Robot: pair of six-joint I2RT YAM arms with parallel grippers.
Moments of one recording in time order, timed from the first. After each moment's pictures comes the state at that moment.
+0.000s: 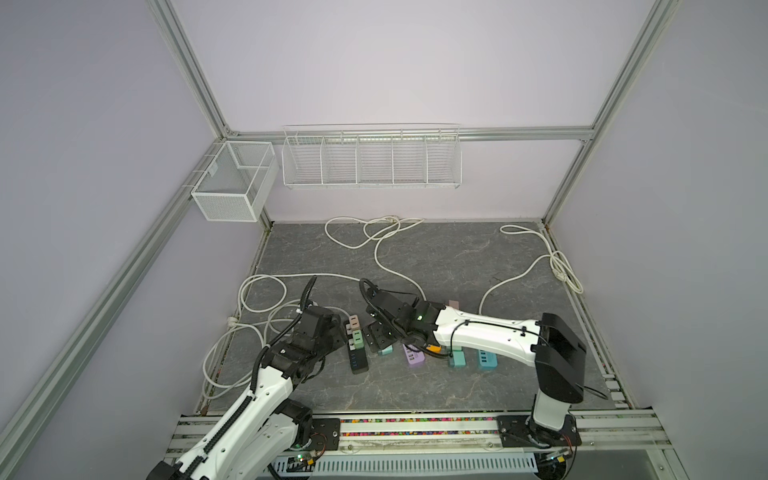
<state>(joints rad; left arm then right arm) -0.44 0.81 0.51 -0.60 -0.08 -0.81 1.15 1.85 1.44 -0.59 0.16 0.51</state>
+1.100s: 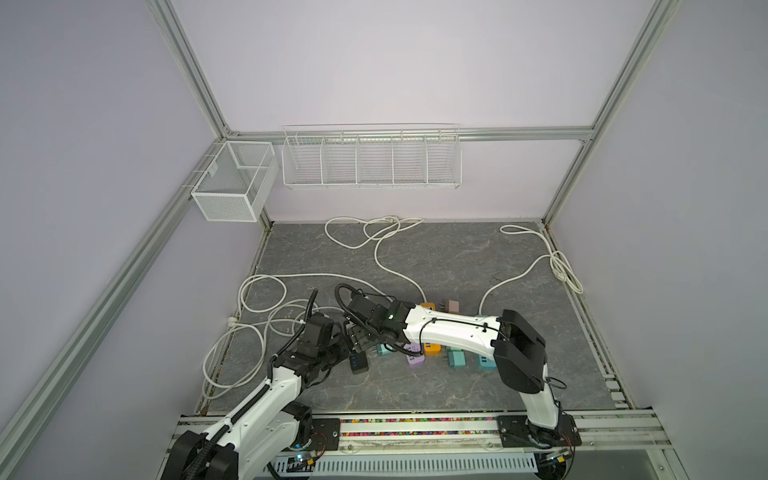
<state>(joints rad) -0.39 0.92 0.30 -0.27 0.18 -0.85 1.17 2.06 1.67 -0.69 0.18 0.58</state>
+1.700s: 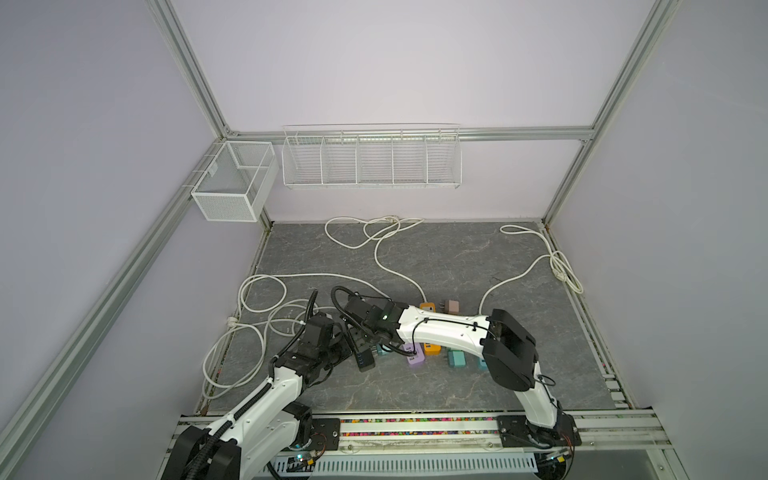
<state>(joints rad) -0.39 0.94 0.28 -0.20 0.22 -0.87 1.17 2.13 1.71 -0.69 0.15 0.59</state>
